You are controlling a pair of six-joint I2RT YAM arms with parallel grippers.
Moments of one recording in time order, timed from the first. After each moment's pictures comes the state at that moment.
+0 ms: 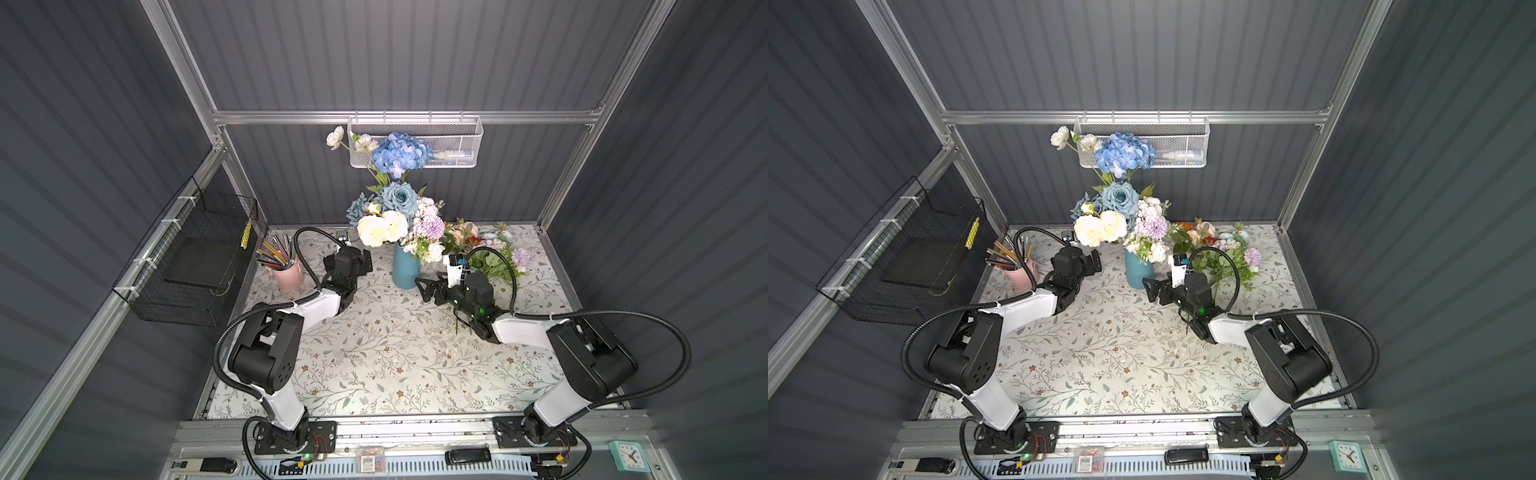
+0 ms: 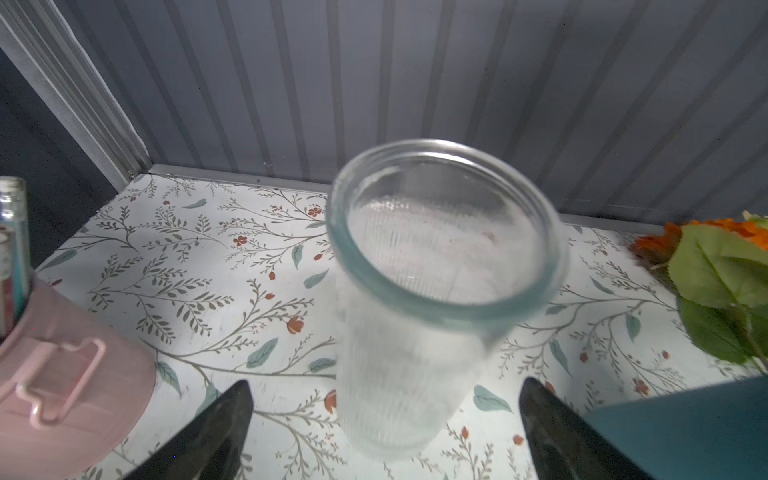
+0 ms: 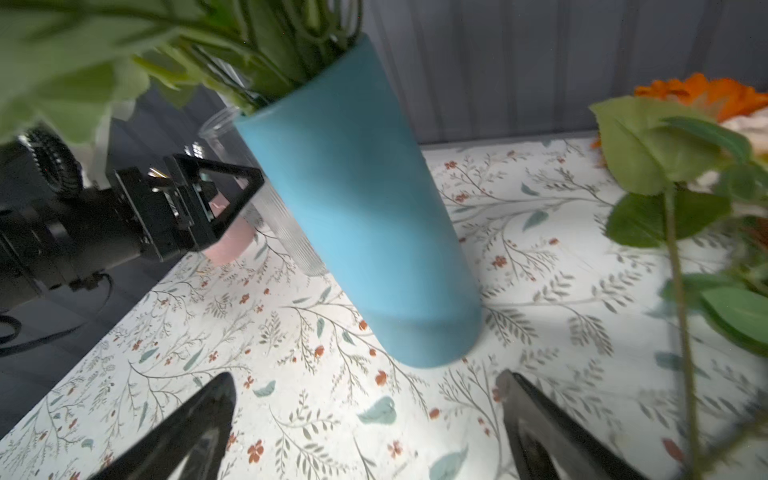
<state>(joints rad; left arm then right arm) -0.40 1.75 1.02 0.33 -0.42 -0.24 0.51 1.58 0.67 0.62 -0.16 0.35</state>
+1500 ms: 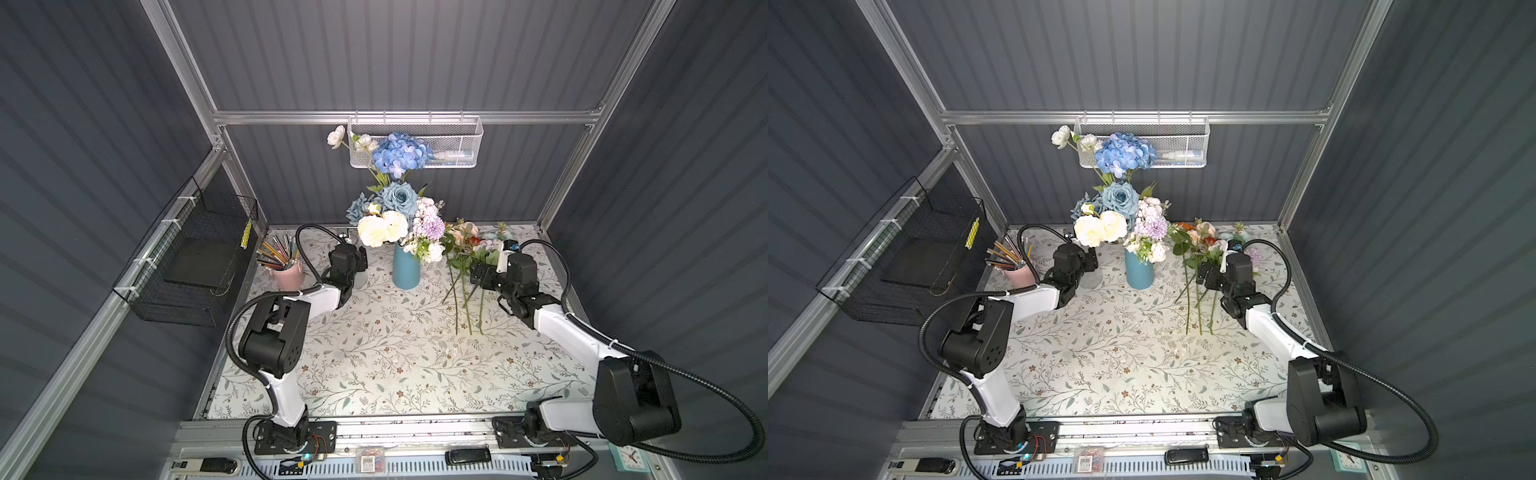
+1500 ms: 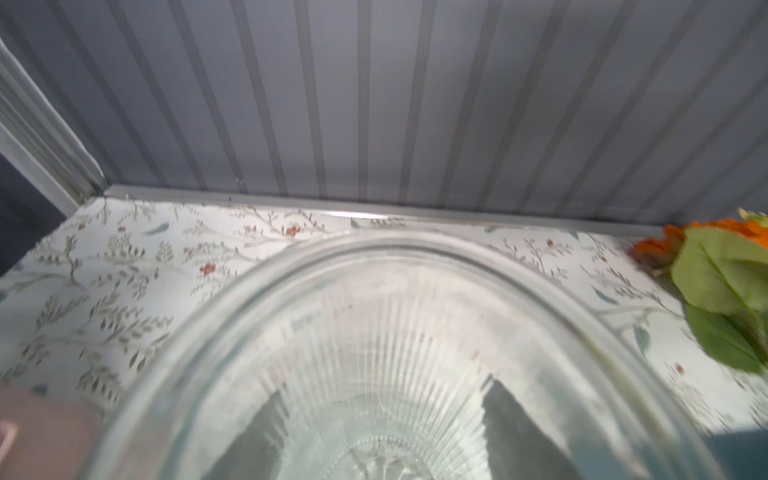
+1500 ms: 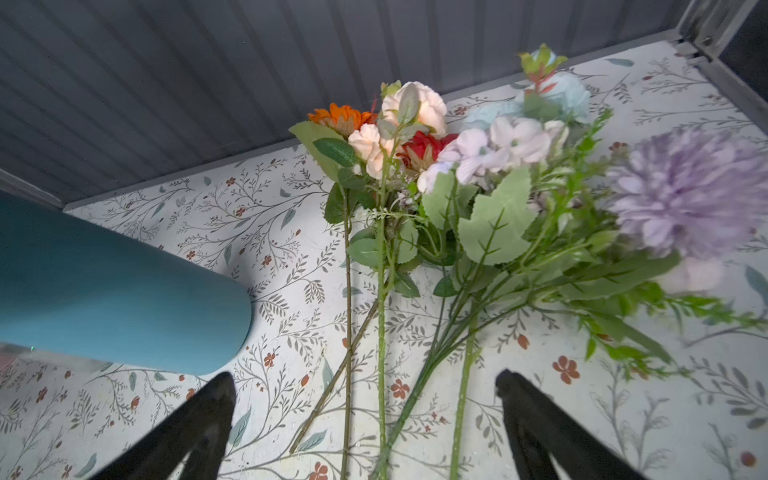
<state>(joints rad) -0.37 1.78 1.00 0.41 -0.30 -0.20 0.17 1.34 0.80 0.03 0.00 0.33</state>
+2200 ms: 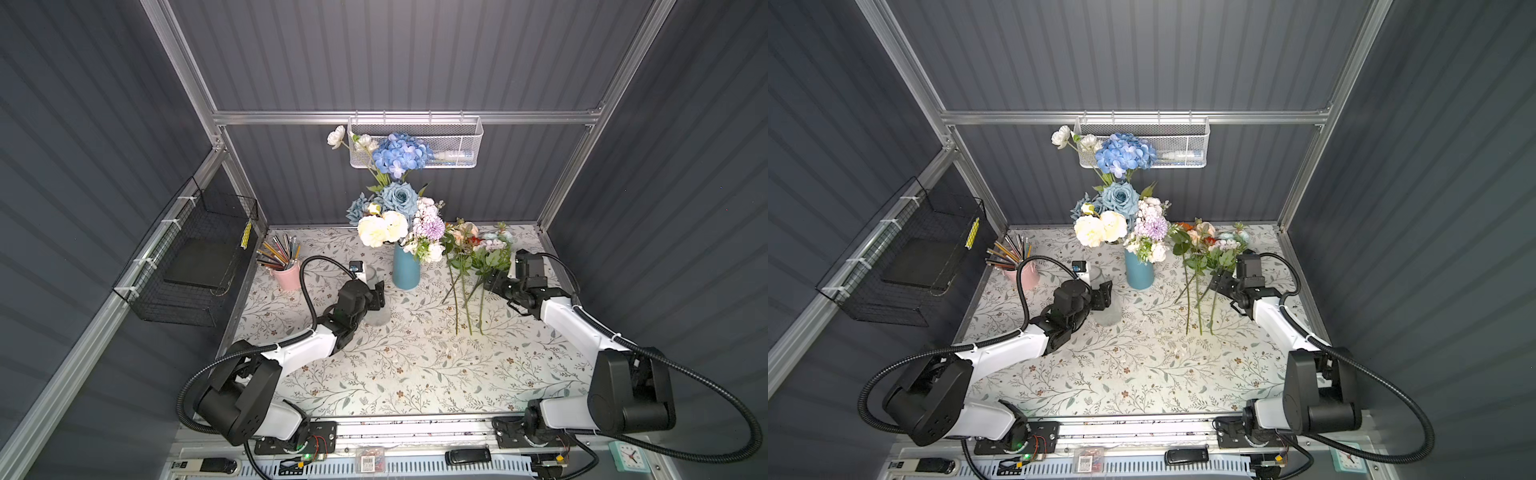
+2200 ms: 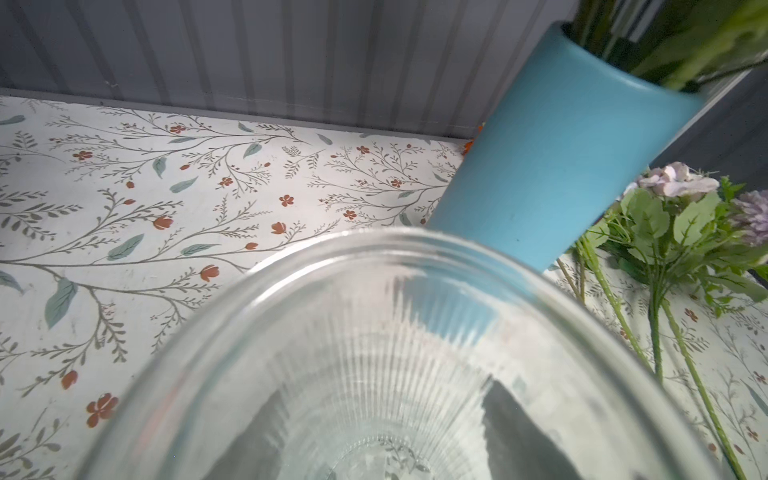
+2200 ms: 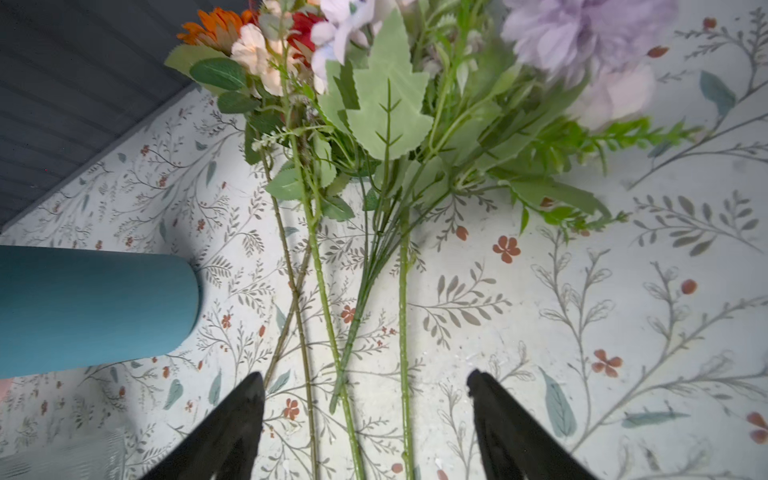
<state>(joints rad) -0.63 1.43 0.66 0.35 -0.26 -0.36 0.06 1.40 0.85 -0.25 -0.08 0.49</state>
